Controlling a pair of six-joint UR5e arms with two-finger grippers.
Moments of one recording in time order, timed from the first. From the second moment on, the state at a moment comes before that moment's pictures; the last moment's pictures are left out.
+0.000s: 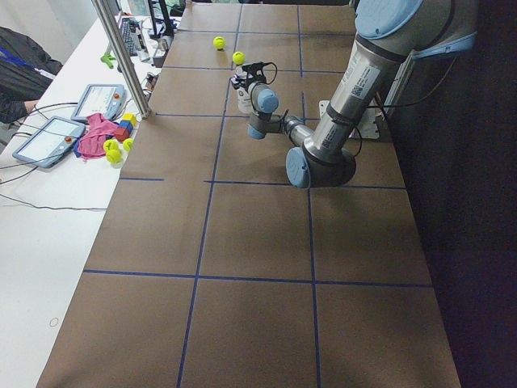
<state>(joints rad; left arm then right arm) -0.51 -2.24 -1.25 -3.28 -1.60 -0.32 1.53 -1.64 1.78 -1.73 2.31 -0.21</state>
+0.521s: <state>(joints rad) -0.49 -2.24 -1.20 -3.32 -1.57 -0.32 1.53 -1.64 1.78 -1.73 2.31 -0.21</state>
